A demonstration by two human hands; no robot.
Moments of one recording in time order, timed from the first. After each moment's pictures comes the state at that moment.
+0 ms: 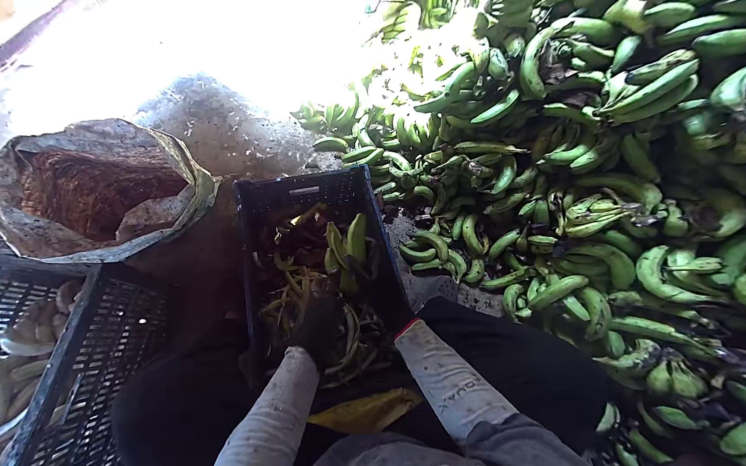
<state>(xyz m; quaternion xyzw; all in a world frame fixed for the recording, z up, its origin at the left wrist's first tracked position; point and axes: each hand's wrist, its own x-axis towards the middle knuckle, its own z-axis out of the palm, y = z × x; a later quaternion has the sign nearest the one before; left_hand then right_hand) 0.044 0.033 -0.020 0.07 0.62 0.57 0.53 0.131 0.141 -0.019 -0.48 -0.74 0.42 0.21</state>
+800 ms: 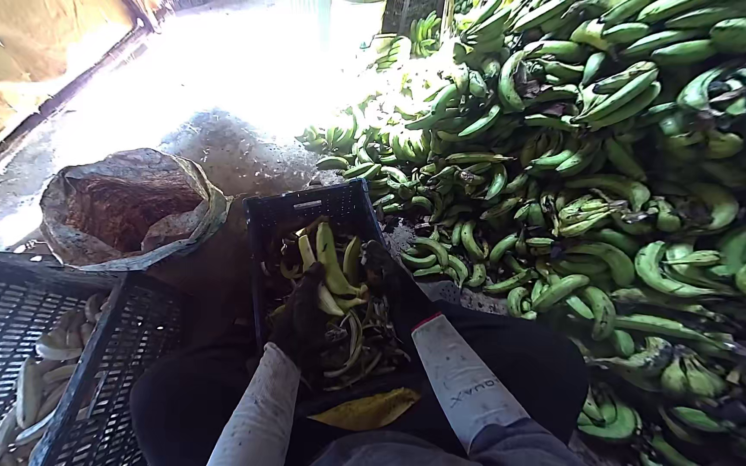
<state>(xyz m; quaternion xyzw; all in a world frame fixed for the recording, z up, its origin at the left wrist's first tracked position) 0.014 0.018 0.002 0.18 0.39 0.69 0.59 0.164 0.166 -0.024 -0.34 -0.55 0.71 0.26</state>
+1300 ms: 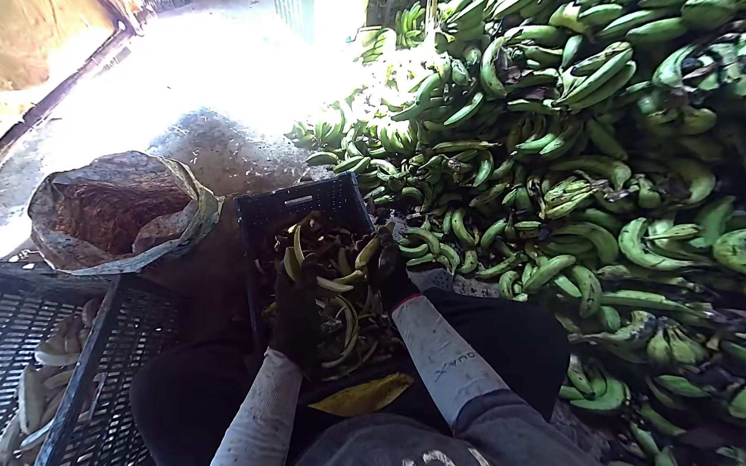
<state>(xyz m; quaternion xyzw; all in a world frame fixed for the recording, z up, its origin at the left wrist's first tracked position) 0.046 0.014 0.039 0.15 0.54 0.75 0.35 0.156 0.157 -0.017 -0.38 -0.33 0.76 0.41</state>
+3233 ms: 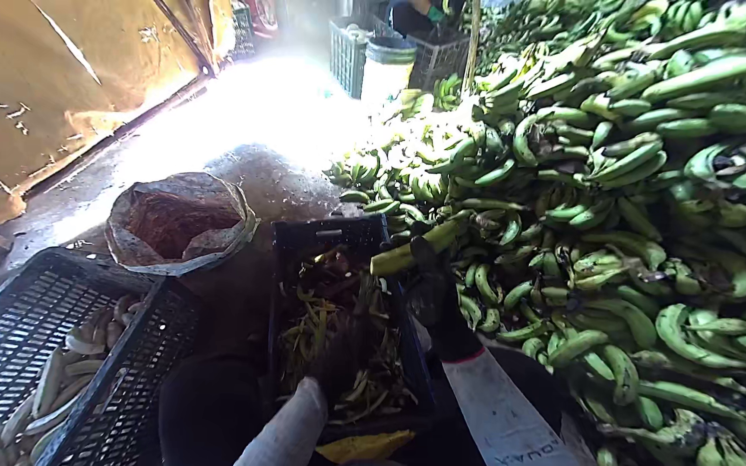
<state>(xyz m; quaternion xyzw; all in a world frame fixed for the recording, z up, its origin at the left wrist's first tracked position) 0.064 -0.003 0.025 0.33 0.56 0.56 0.52 0.155 0.151 0.096 -0.21 -0.48 0.71 0.47</state>
